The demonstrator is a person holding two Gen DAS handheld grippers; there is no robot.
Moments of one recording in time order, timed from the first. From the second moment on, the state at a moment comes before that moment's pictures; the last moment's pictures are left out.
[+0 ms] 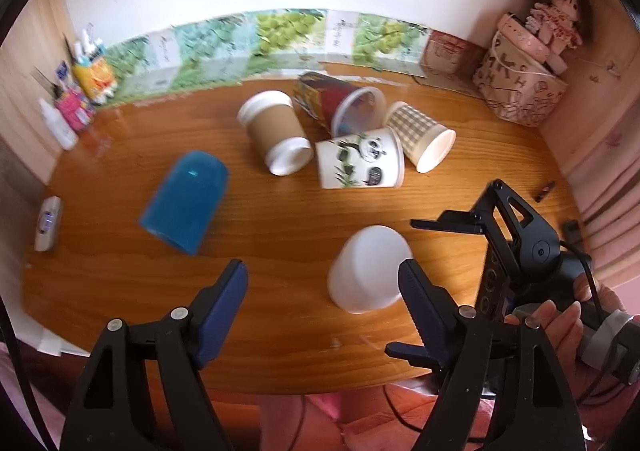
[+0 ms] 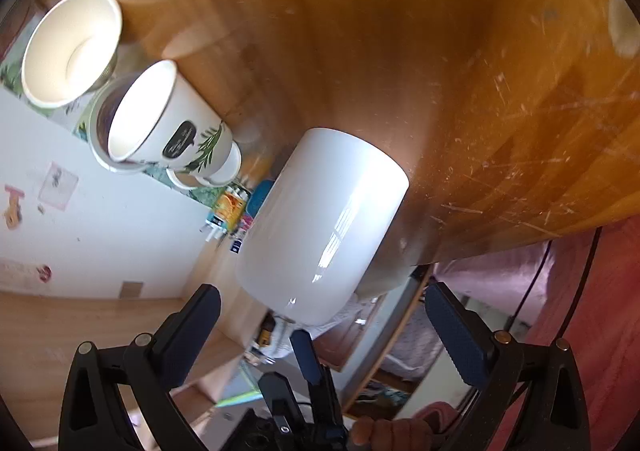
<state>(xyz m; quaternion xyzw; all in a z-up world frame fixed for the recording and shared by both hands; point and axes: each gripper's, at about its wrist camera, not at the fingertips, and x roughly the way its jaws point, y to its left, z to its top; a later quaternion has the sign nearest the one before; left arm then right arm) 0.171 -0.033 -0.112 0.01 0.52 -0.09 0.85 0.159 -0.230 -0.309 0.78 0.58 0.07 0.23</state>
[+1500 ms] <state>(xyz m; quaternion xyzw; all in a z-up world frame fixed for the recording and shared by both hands) 0.166 0.027 -0.066 0.10 0.47 -0.12 0.87 0.176 -0.218 -0.213 0.62 0.46 0.10 0.63</state>
